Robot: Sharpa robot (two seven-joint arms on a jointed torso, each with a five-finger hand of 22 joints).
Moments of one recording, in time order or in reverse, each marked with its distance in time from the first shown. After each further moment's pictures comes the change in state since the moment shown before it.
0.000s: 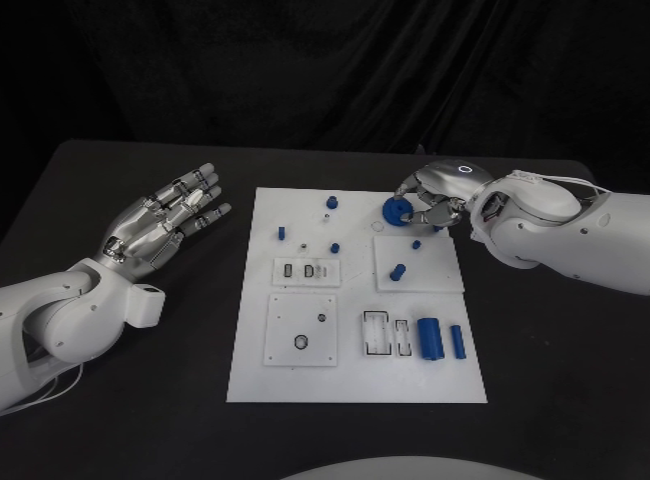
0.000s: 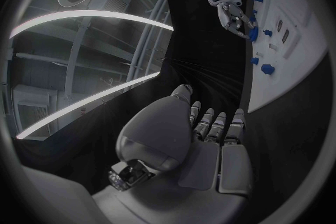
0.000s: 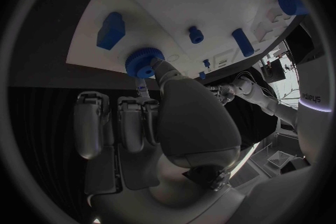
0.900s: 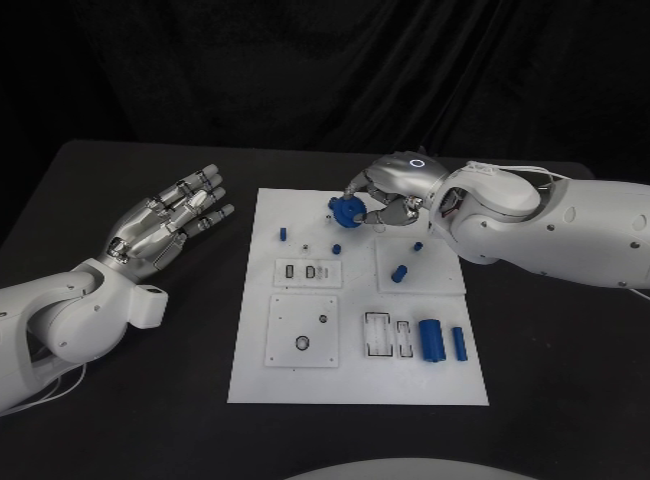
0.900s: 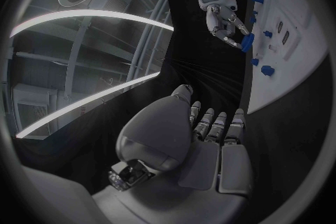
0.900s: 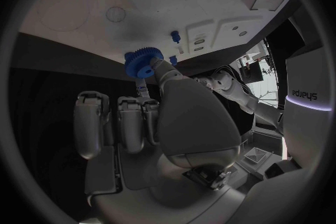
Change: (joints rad) left arm -0.001 0.002 0.000 0.002 0.000 0.003 0.000; left_hand 0.000 0.000 0.009 -0.004 0.000 0.000 0.000 0.000 0.000 0.000 0.000 0.000 0.000 0.005 0.005 0.000 0.000 0.000 0.000 0.000 0.000 0.000; right arm 0.055 0.126 0.001 0.066 -0.039 0.012 0.030; right_hand -0.010 0.011 -0.008 -0.001 0.000 0.000 0.000 0.000 0.000 0.000 0.000 0.000 0.000 0.000 0.000 -0.004 0.000 0.000 0.000 0.000 0.000 0.000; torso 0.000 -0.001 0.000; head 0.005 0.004
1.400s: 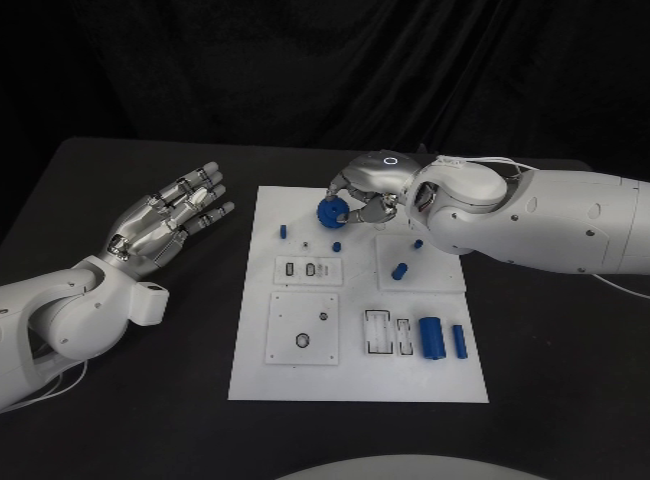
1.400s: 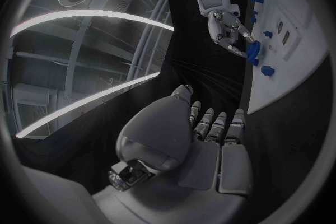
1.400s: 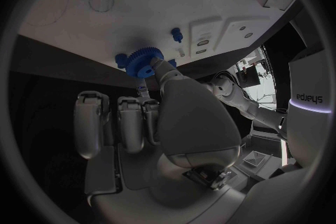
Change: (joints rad) left arm 0.000 0.006 0.000 -0.005 0.000 0.003 0.000; left_hand 0.000 0.000 0.005 0.000 0.000 0.000 0.000 0.000 0.000 0.000 0.000 0.000 0.000 0.000 0.000 0.000 0.001 0.000 0.000 0.000 0.000 0.000; right arm -0.001 0.104 0.000 -0.087 -0.002 0.055 0.010; right_hand -0.004 -0.004 -0.001 -0.001 -0.008 0.000 0.000 0.000 0.000 0.000 0.000 0.000 0.000 0.000 0.000 -0.004 0.000 0.000 0.000 0.000 -0.007 0.000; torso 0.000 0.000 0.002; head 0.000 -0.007
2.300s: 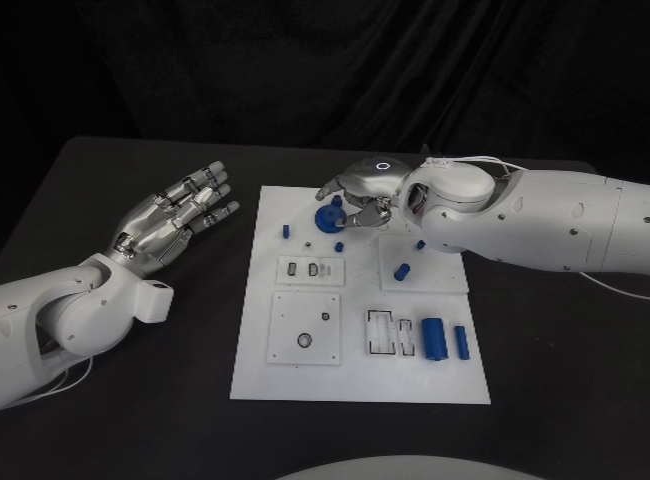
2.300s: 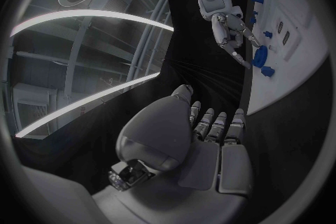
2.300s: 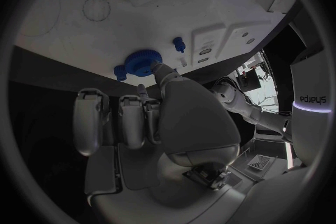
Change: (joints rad) left arm -0.001 0.007 0.000 -0.009 0.000 0.004 0.000; left_hand 0.000 0.000 0.003 -0.003 0.000 0.000 0.000 0.000 0.000 0.000 0.000 0.000 0.000 0.000 0.000 0.000 0.000 0.000 0.000 0.000 0.000 0.000; right arm -0.007 0.048 0.000 -0.053 -0.001 0.078 -0.005; right_hand -0.031 -0.011 0.029 0.011 -0.042 -0.358 -0.065 -0.101 -0.062 -0.002 -0.010 0.000 0.000 -0.002 -0.006 -0.038 0.000 0.000 -0.002 -0.002 -0.052 0.001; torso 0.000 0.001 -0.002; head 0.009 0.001
